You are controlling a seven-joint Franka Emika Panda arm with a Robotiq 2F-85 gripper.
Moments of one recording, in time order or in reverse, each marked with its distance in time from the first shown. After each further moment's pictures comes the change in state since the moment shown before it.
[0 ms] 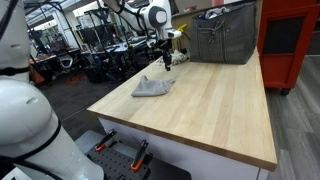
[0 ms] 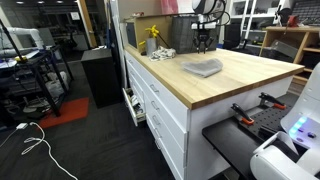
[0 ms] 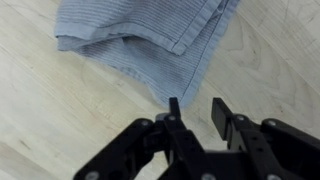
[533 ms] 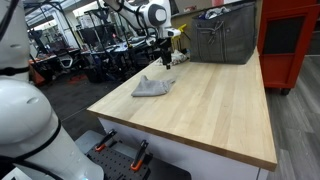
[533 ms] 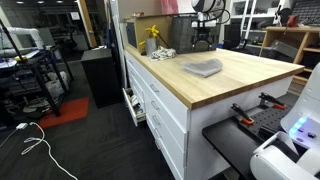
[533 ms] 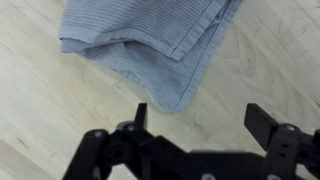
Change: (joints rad) arm 0.006 -0.002 -0.001 0.018 0.015 -0.040 -0.039
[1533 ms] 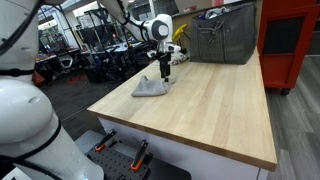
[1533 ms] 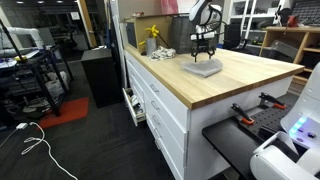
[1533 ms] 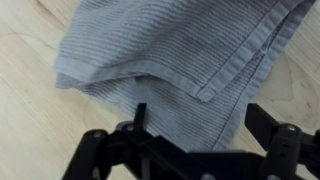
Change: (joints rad) arm 0.017 0.117 -0.006 0.009 0.003 -0.057 0.000
